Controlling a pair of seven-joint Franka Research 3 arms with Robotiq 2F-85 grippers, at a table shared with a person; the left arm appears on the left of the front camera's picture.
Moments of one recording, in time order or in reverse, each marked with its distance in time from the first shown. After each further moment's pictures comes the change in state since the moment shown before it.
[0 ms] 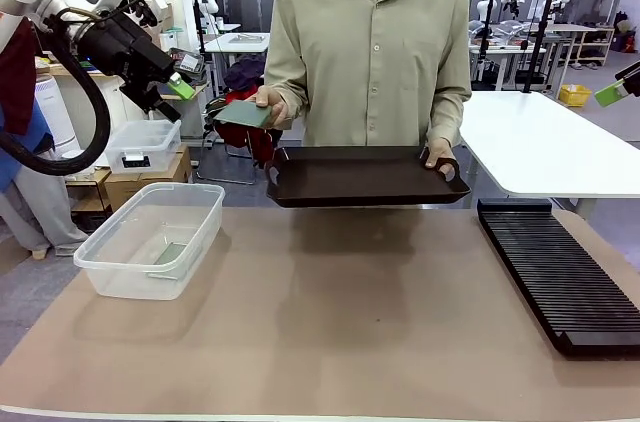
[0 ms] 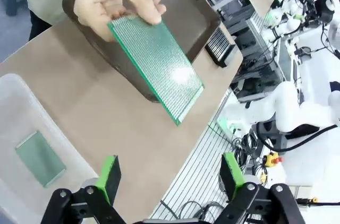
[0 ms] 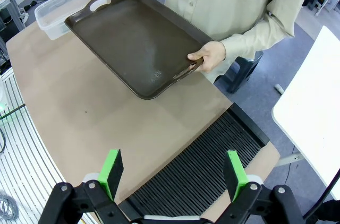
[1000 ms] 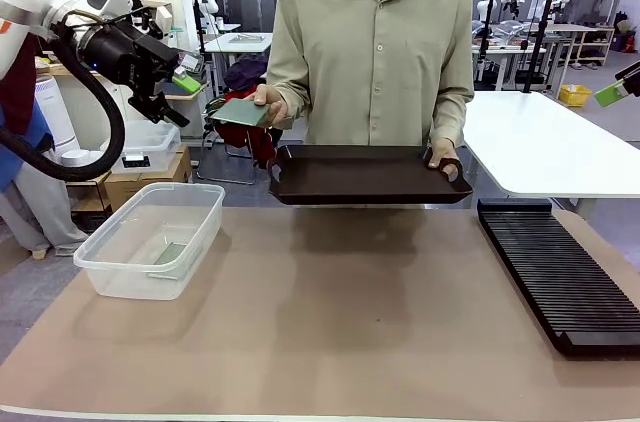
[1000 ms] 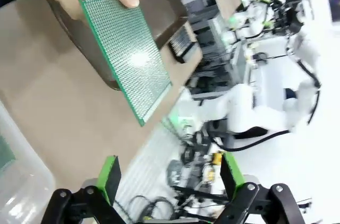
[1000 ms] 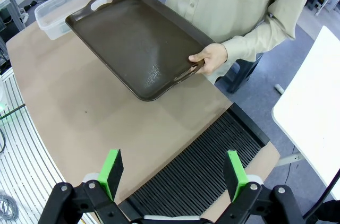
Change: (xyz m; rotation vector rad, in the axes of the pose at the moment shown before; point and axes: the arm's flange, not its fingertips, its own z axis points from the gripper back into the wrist) left arm -0.005 0.009 -0.017 -0.240 0.044 0.187; right arm 0.000 0.000 0.000 0.000 0.000 0.000
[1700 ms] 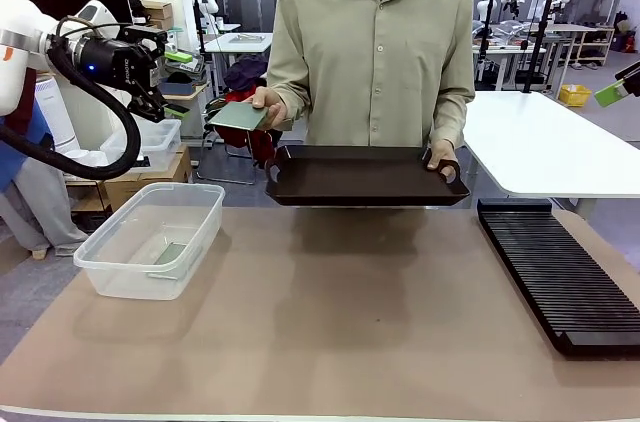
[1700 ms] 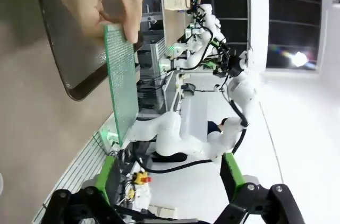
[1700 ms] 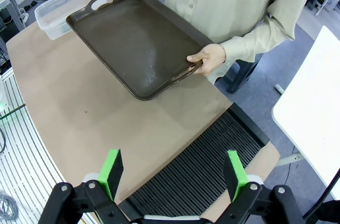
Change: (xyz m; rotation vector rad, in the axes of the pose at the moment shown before) left arm 0.012 0.045 0.019 -0.308 -0.103 0.298; right arm 0.000 0.000 0.000 0.000 0.000 0.000
